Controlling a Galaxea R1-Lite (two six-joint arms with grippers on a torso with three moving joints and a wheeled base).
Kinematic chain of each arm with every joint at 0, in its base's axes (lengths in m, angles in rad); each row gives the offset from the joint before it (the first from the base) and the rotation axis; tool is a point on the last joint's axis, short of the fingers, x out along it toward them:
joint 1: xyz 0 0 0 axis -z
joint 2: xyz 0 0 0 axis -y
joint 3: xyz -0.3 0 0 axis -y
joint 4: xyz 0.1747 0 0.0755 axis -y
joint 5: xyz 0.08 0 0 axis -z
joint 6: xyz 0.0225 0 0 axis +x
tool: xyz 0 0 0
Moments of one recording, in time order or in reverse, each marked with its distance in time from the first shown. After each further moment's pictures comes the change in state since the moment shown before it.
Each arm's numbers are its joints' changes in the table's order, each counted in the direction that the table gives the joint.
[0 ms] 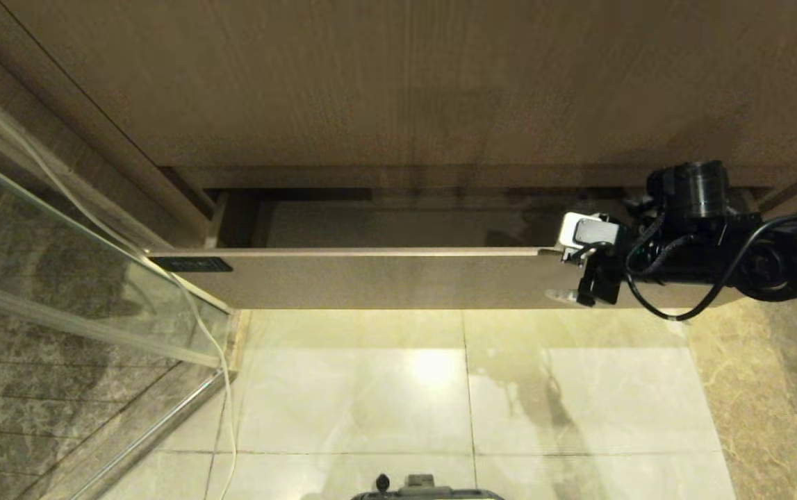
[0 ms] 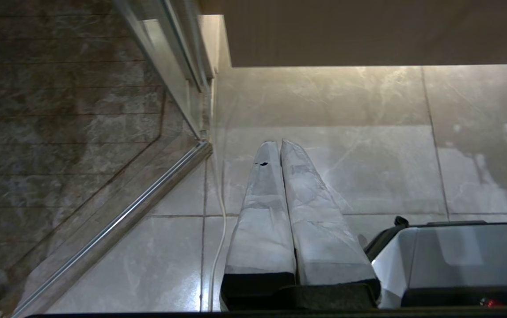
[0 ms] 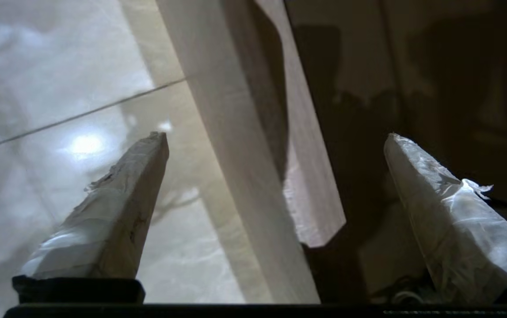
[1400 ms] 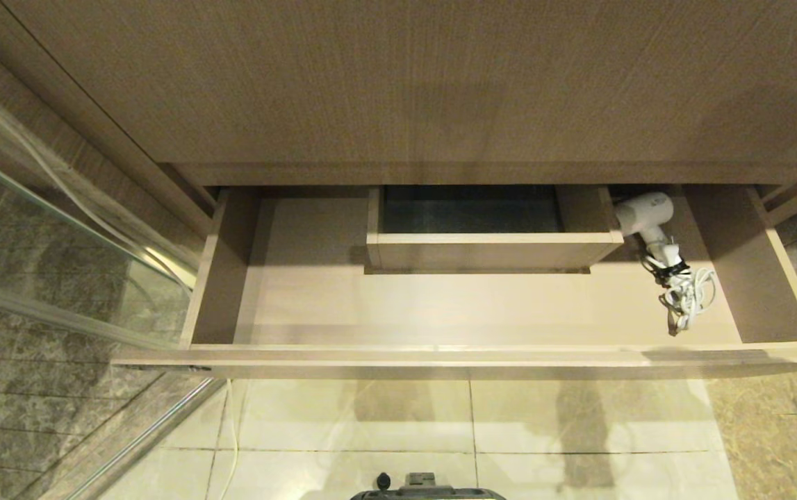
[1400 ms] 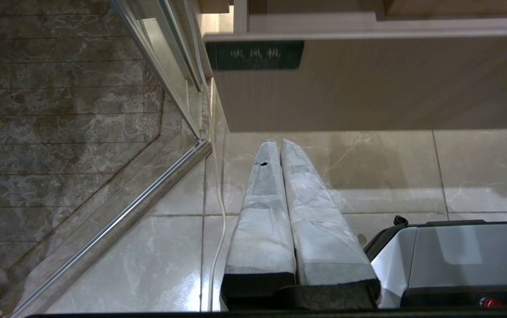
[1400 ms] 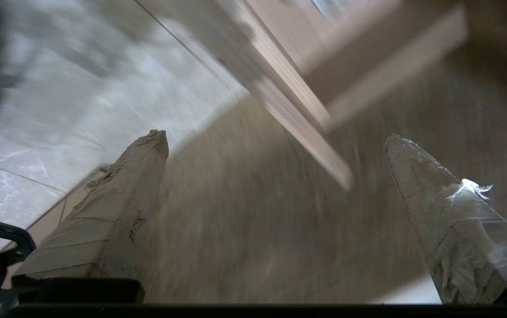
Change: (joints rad) left arm 0.000 0.000 0.000 0.000 0.000 0.000; right arm 0.172 0.675 -0.002 -0.954 0.454 0.188
